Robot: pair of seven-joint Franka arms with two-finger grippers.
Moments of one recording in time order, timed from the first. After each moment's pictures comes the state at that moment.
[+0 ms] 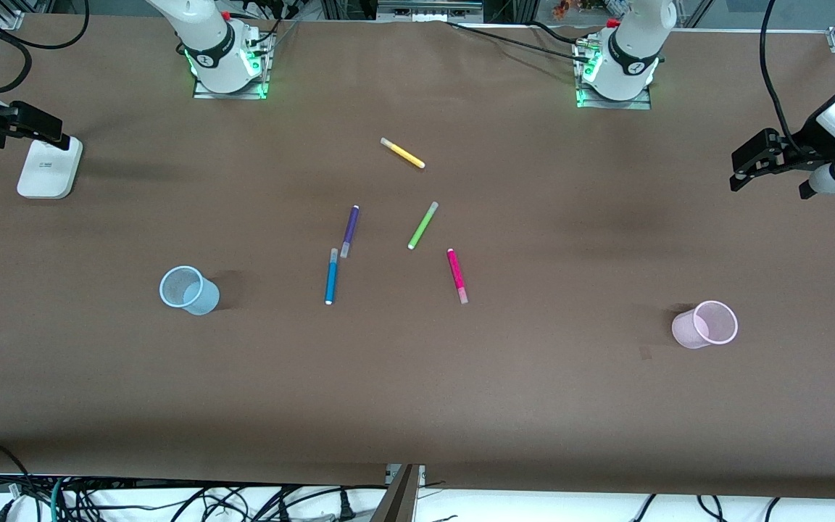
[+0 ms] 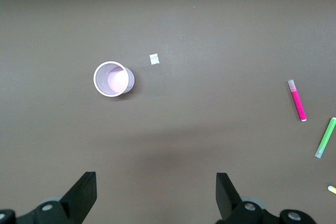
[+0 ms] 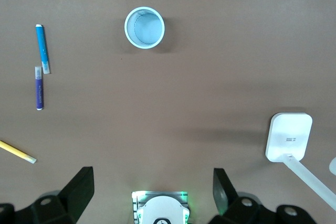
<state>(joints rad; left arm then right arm) 0.34 0.04 -0.42 -1.50 0.02 1.57 0.02 0.06 0.02 -0.09 -1.52 0.00 1.37 -0.01</state>
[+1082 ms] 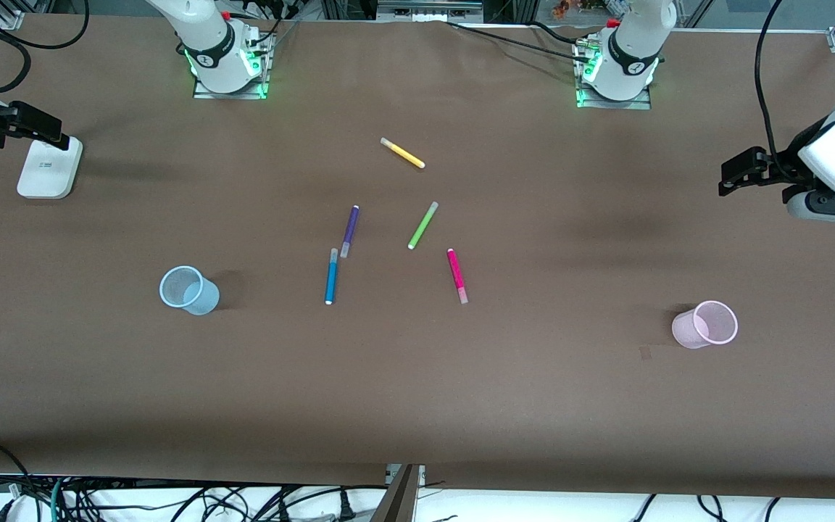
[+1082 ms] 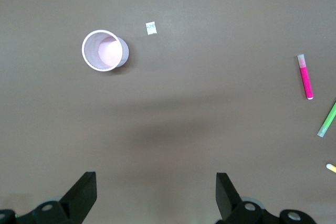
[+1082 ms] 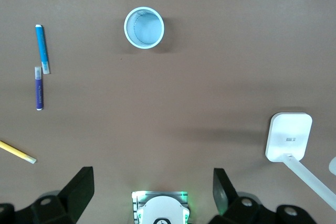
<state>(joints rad) 0.34 0.11 -0.41 -1.50 0.02 1.49 0.01 0.06 0.02 -0.09 -1.52 0.00 1.37 -0.01</state>
